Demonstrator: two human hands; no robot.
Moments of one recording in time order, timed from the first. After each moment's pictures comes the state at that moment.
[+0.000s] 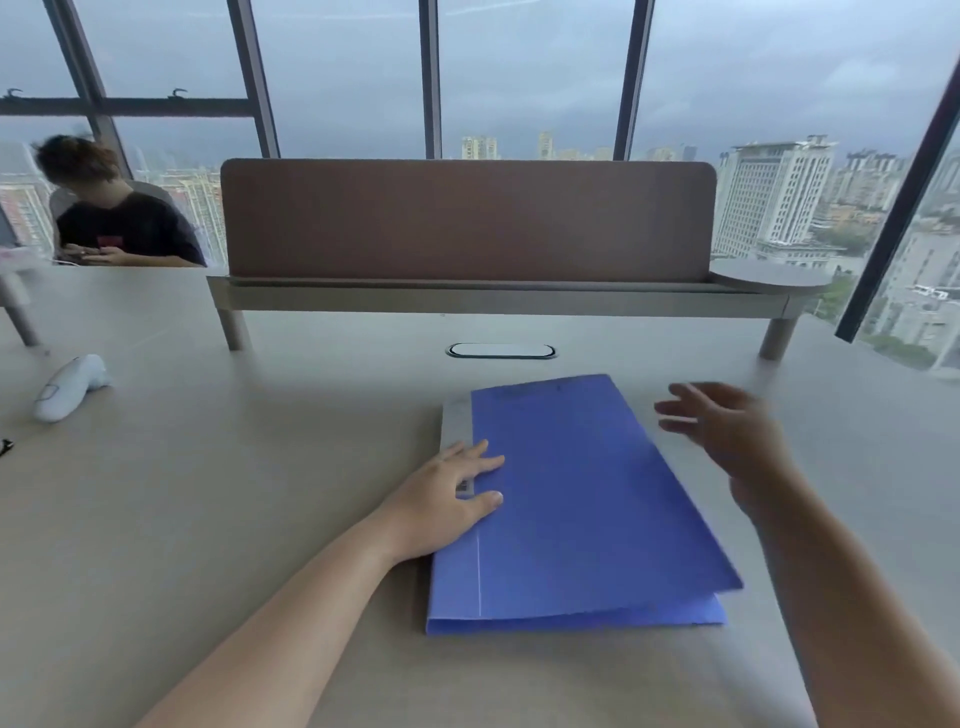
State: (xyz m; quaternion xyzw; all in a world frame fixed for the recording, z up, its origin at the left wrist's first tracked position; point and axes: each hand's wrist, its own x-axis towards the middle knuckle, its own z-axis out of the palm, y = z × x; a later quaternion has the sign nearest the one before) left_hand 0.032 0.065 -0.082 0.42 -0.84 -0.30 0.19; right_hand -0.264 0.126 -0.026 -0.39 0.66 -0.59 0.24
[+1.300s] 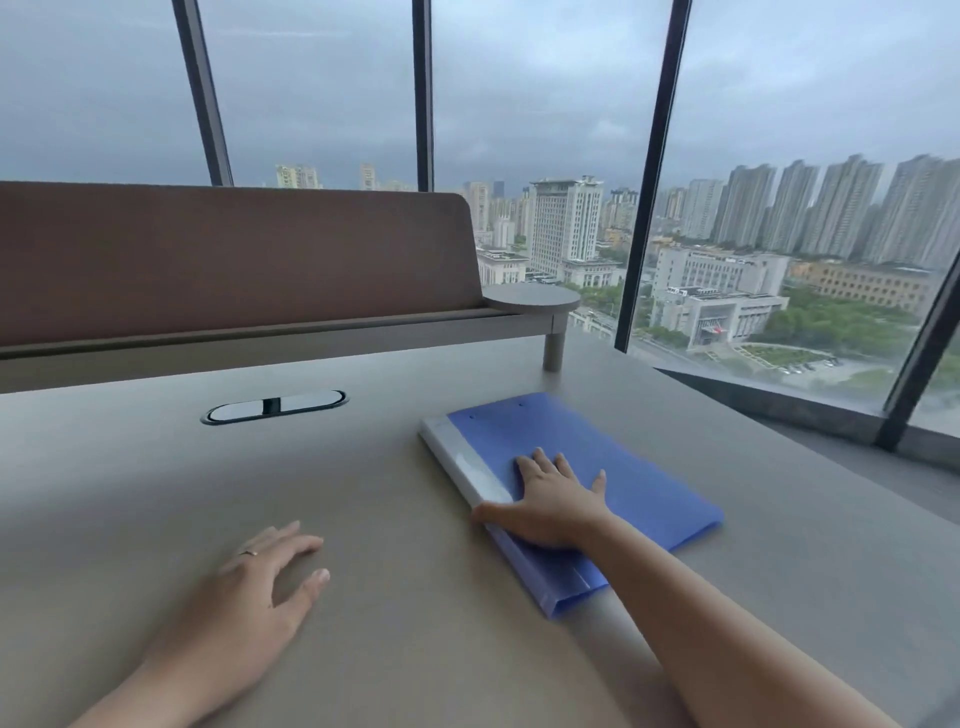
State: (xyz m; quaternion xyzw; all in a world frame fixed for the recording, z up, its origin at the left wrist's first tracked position) left_hand -0.054 0.060 -0.096 0.45 -0.85 -0.16 0.20; right_hand -0.356 0.139 -0.071 -0.49 0.86 -0.10 0.11
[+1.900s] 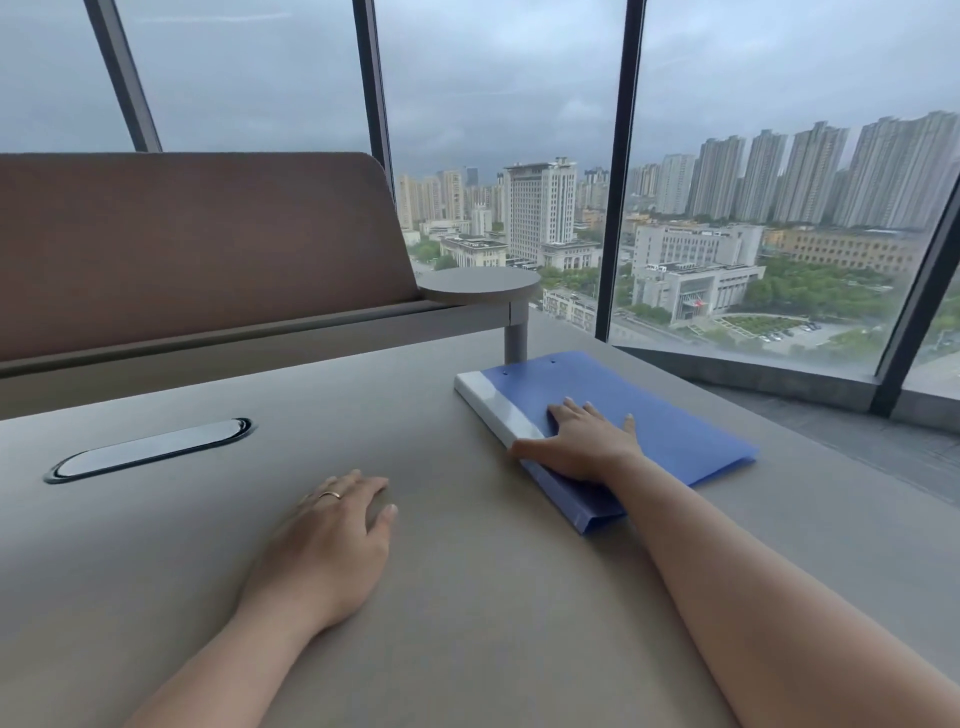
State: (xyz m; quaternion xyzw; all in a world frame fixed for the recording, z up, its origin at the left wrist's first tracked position) left_hand -0.250 -0.005 -0.099 0.43 -0.87 -0.13 0.18; right_hand -0.528 0.078 -0.075 -0.44 0.89 -0.11 0.07
